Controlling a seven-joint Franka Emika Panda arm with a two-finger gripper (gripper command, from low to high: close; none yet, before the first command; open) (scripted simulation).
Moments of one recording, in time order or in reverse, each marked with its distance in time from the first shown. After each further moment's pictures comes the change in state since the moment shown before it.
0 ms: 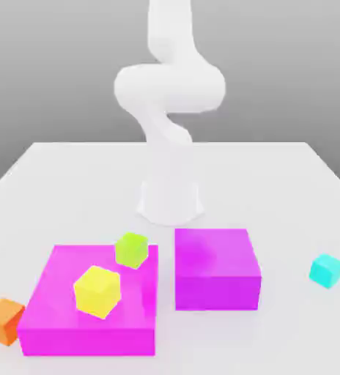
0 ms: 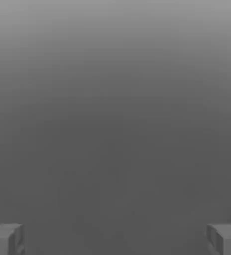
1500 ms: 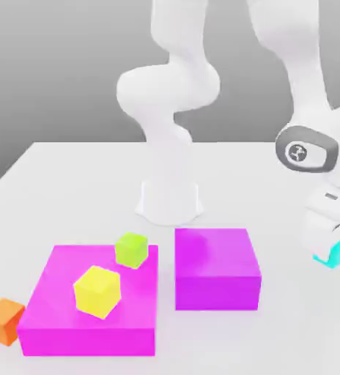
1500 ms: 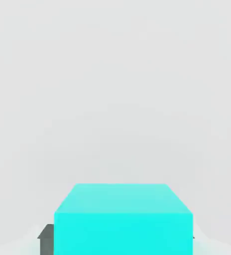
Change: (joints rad) arm 0.400 0.842 0.271 -0.315 -0.171 0.424 0.214
